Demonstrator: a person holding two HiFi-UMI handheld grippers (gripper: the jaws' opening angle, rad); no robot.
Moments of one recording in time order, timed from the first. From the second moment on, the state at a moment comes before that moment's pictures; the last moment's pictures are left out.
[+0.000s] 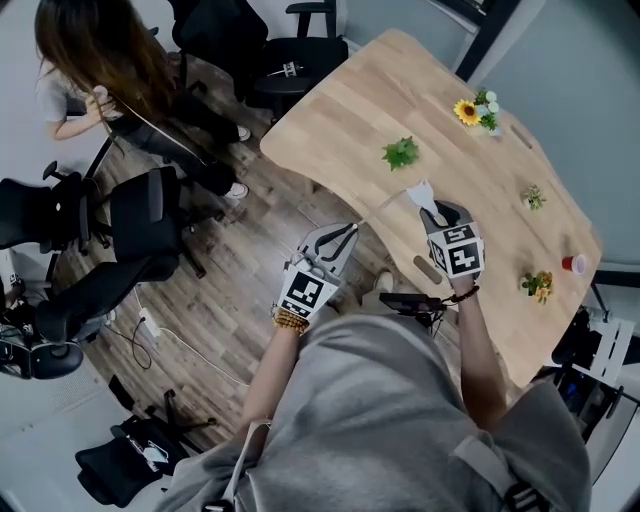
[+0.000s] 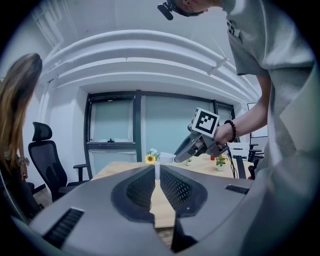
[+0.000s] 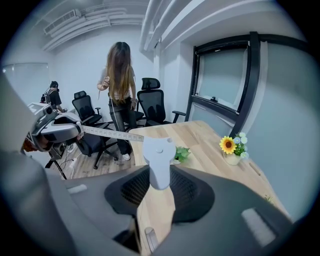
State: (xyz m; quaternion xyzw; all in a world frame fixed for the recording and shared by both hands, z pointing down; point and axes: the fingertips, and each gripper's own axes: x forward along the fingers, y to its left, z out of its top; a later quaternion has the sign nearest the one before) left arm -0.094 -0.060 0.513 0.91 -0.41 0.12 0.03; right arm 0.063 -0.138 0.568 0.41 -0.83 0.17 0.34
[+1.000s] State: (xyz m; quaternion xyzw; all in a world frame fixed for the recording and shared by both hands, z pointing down) left arm -0.096 -0.056 0.512 0.91 -0.40 0.12 0.03; right arm 0.068 -0.139 0.572 0.42 -0.82 0.17 0.35
